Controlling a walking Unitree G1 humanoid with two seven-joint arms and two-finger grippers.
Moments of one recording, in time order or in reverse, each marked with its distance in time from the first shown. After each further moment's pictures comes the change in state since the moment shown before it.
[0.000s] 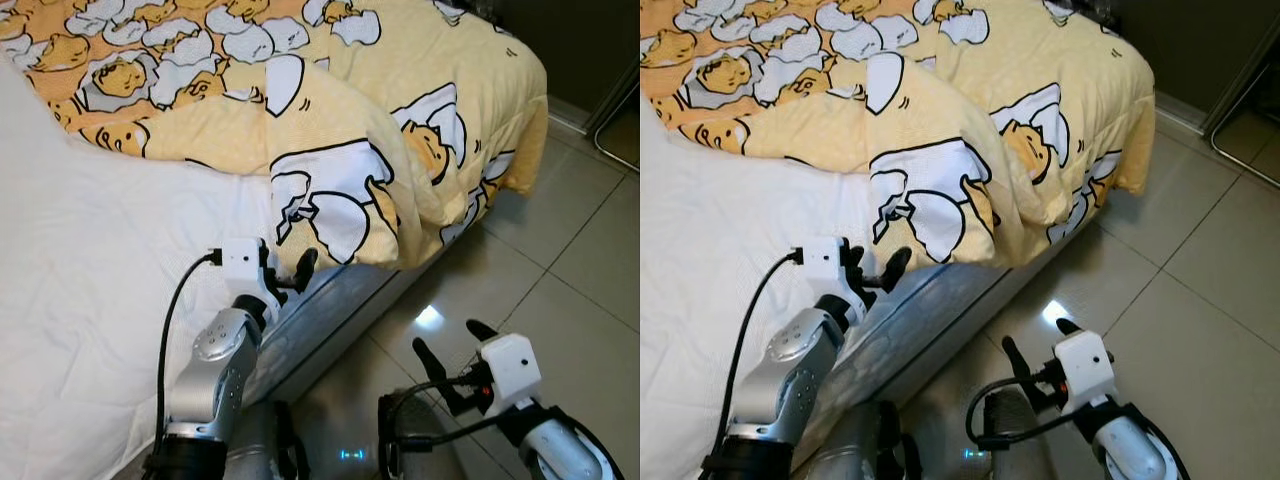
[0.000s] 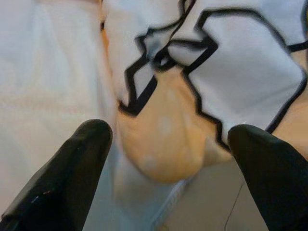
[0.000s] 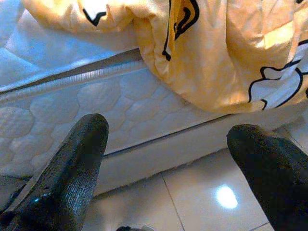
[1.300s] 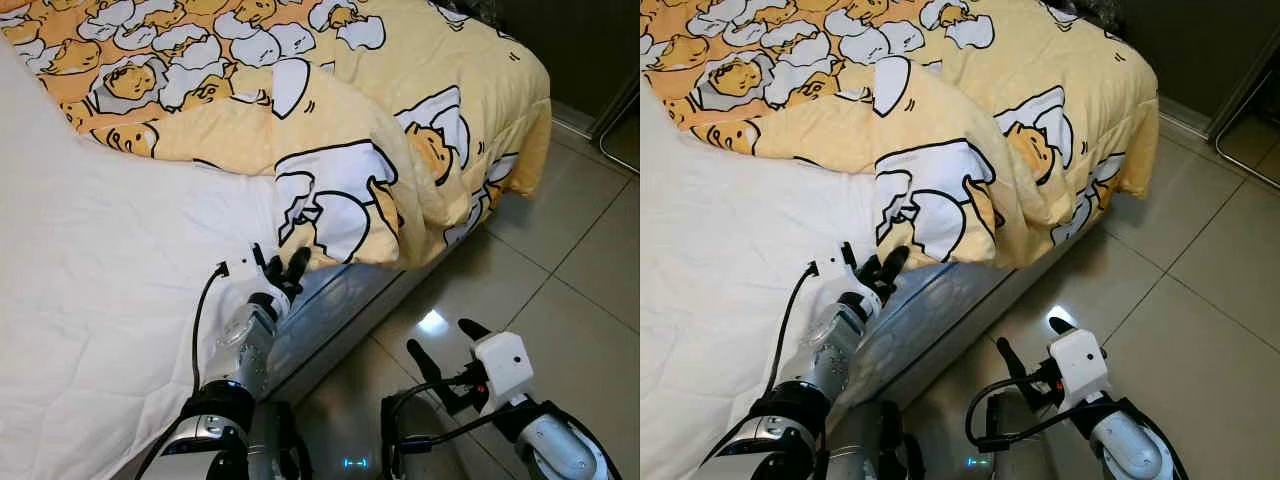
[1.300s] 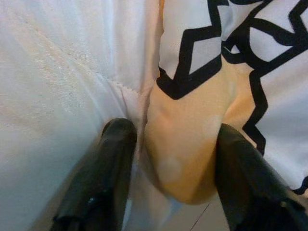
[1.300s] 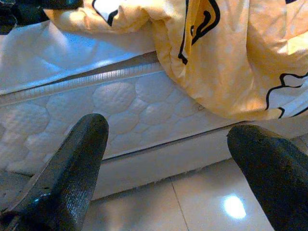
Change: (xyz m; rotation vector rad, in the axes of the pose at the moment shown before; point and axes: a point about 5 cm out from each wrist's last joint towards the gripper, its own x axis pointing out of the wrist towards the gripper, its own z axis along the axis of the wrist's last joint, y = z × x) left arm 0.037 0.012 -0.033 -0.295 0.006 0.028; right arm 0.008 -0.001 -0.003 -0.010 -0.009 0.050
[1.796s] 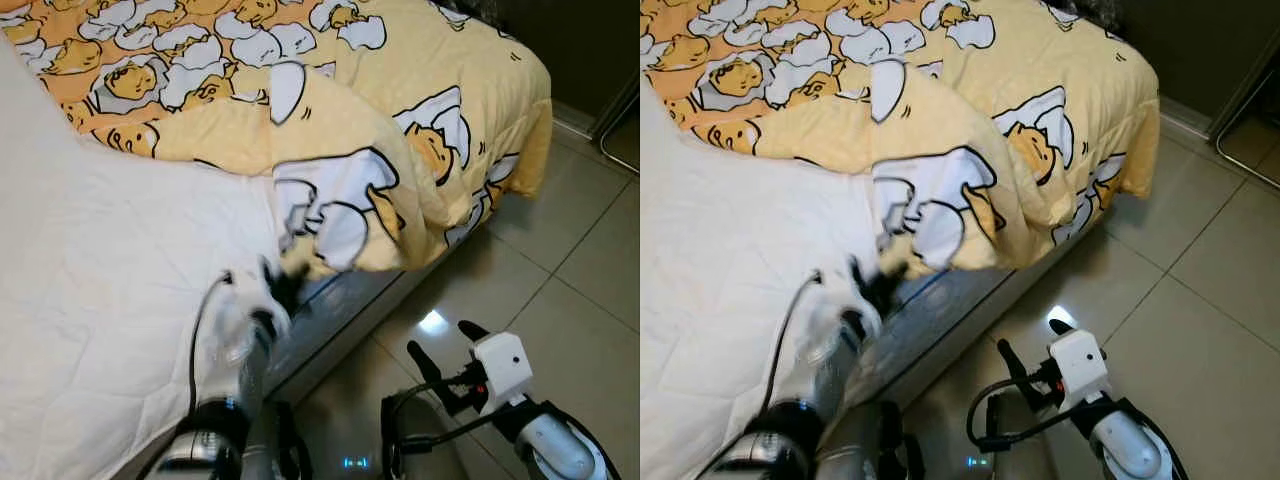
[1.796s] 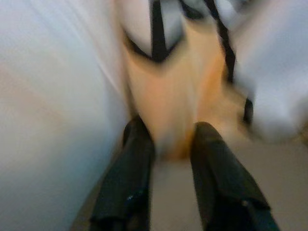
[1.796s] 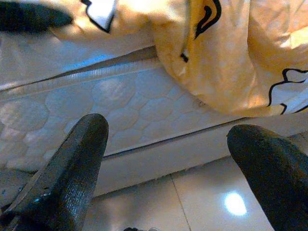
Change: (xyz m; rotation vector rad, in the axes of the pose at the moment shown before) left arm -0.020 0.003 -0.030 0.189 0.105 -0.156; right arm 0.001 -0.001 -0.004 0.006 0.015 0.006
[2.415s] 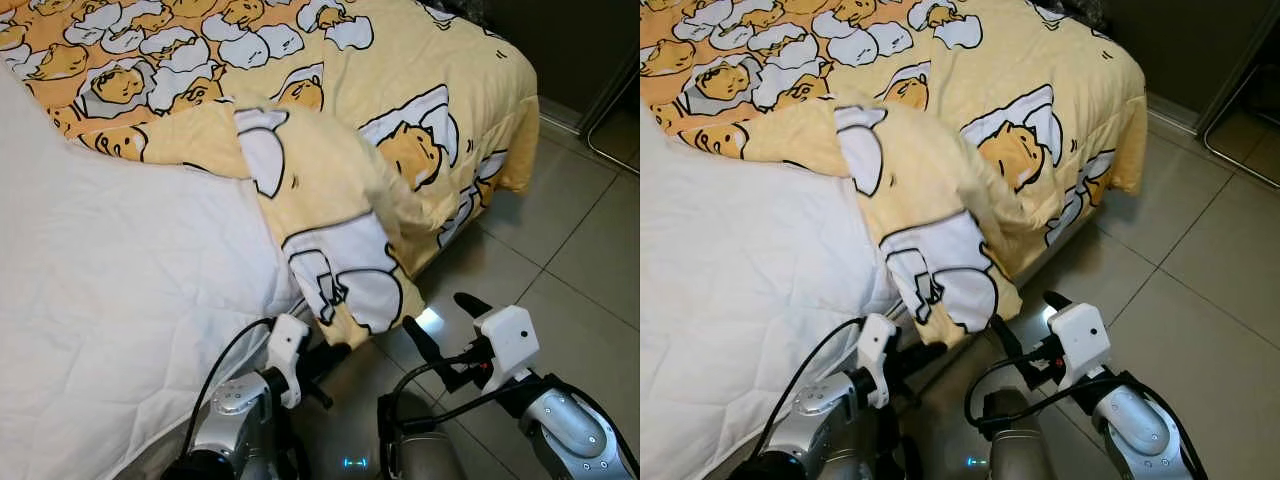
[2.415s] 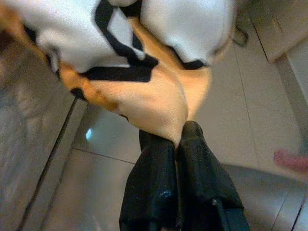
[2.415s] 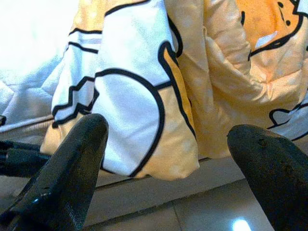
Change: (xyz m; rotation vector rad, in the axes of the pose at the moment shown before) left arm -0.036 -0.007 -0.047 0.246 0.228 -0.380; right arm 0.005 -0.005 0.038 -0.006 -0.097 0.047
